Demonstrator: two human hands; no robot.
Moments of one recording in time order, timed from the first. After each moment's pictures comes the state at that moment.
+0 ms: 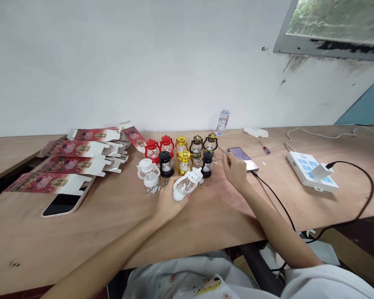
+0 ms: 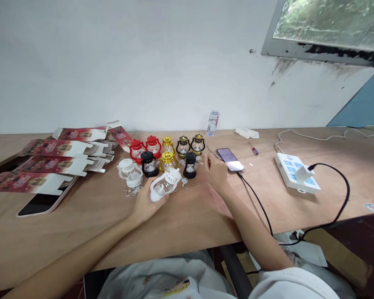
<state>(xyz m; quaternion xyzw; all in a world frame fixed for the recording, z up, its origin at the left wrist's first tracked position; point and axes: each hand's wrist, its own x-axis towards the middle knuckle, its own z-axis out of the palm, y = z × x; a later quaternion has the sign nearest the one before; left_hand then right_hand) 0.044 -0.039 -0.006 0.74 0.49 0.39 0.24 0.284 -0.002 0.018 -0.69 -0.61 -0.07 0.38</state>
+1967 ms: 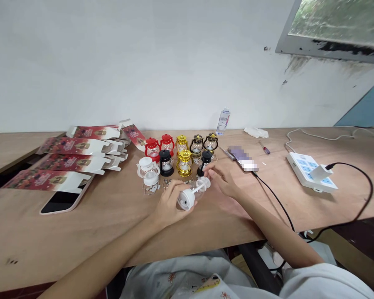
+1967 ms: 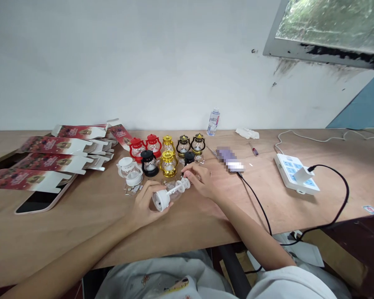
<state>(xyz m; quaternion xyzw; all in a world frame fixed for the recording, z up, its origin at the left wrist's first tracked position) 0.041 -0.045 -0.008 0.84 0.26 0.47 0.01 0.260 -0.021 0.005 -0.37 -0.75 0.22 0.50</state>
